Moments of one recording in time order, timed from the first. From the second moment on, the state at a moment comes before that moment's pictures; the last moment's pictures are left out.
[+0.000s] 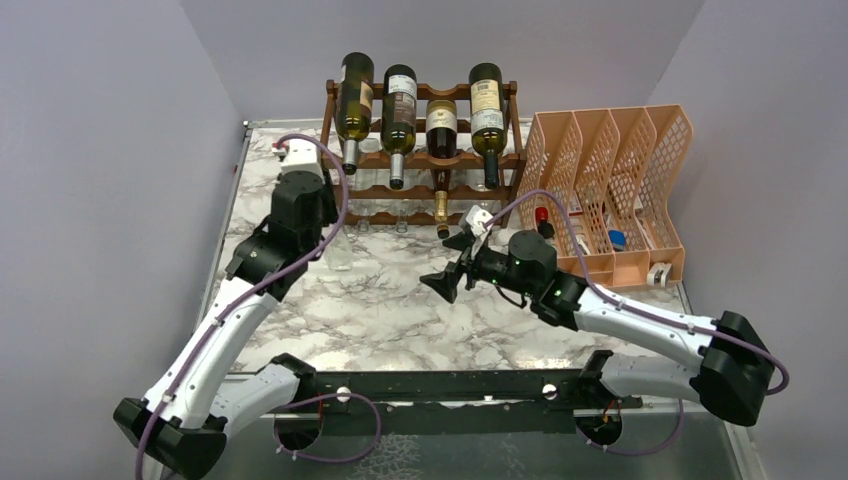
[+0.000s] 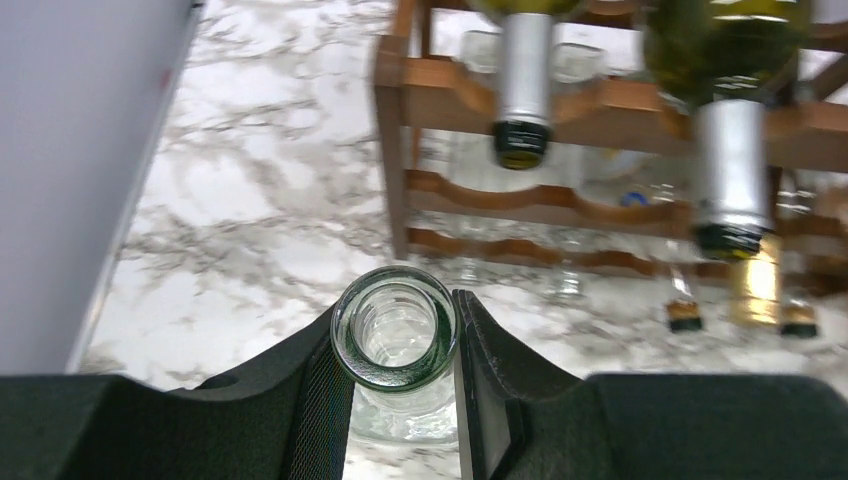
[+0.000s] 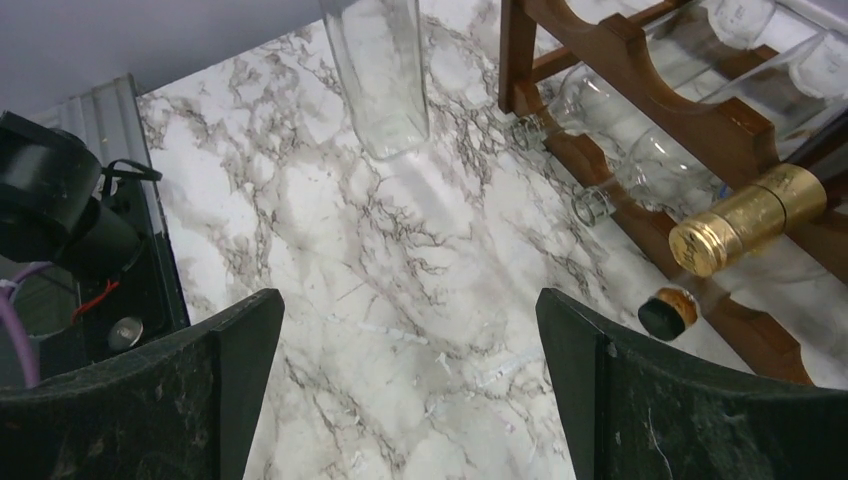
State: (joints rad) left arm -0.53 0.96 1.10 -0.53 -0.52 -0.26; right arm 0.91 1.17 0.65 0.39 -0.20 0.05
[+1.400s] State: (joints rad) left arm 0.12 2.00 1.79 0.01 -0.24 -0.04; right arm 0.91 1.16 1.18 -0.39 0.13 0.13
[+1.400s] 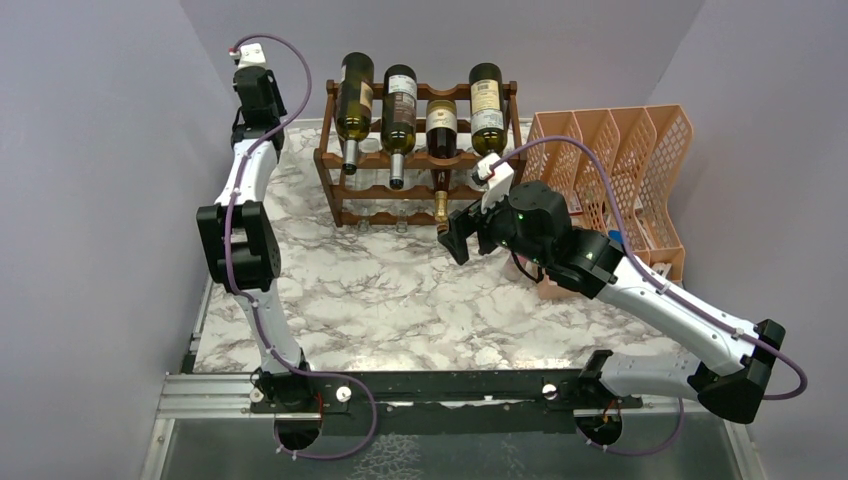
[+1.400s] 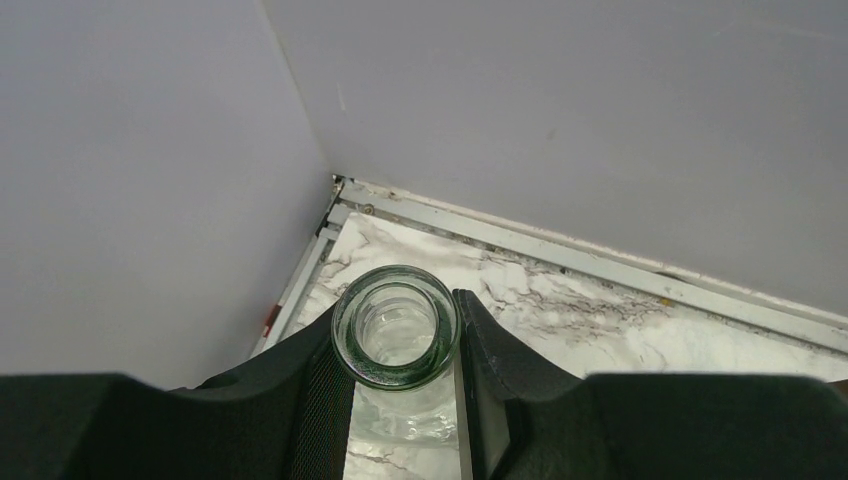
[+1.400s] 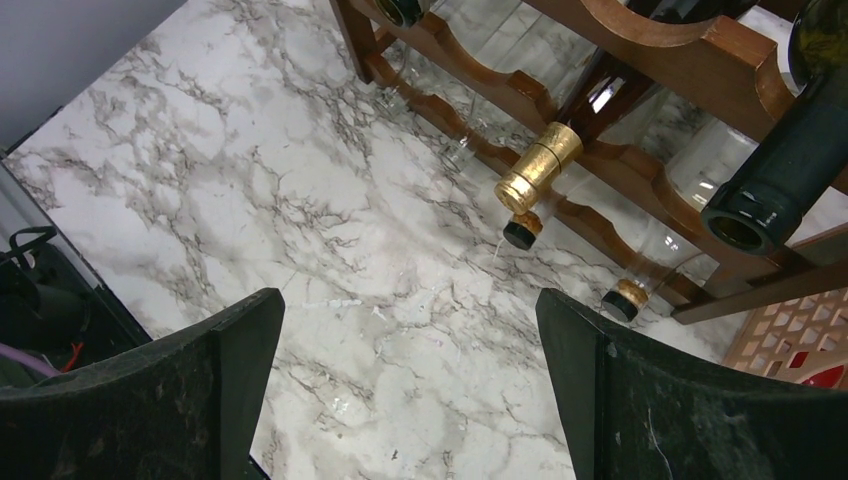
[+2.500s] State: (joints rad) left arm 0.17 2.05 1.75 0.07 -0.15 -0.08; right arm 0.91 1.13 1.18 -0.39 0.14 0.16
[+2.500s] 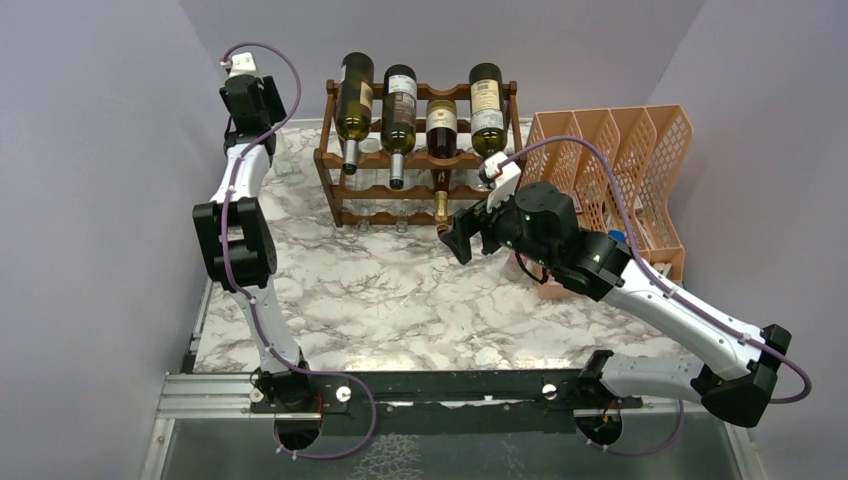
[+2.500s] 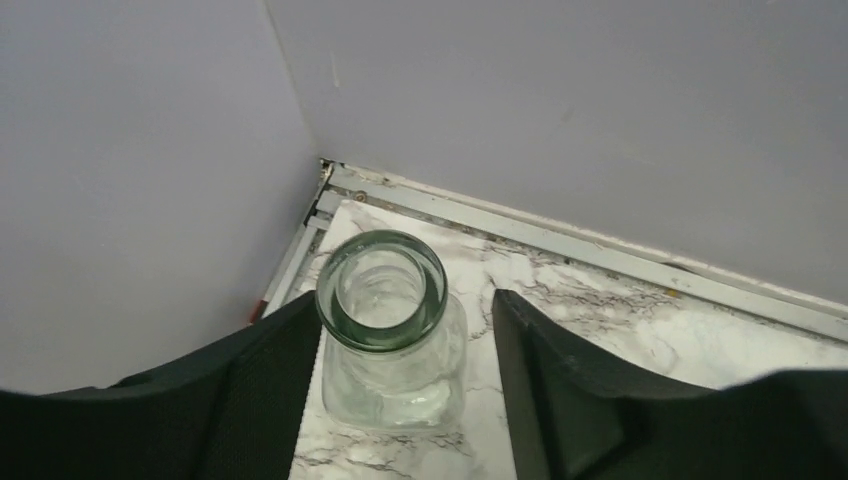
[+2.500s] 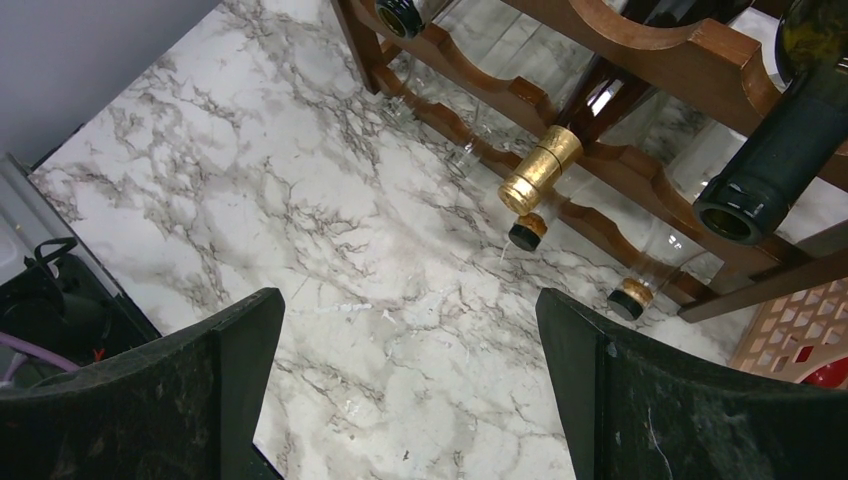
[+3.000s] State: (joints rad) left arm 0.17 1.88 1.67 -0.14 -0.15 -0.15; right arm 0.91 1.09 1.12 -0.38 0.13 0.16
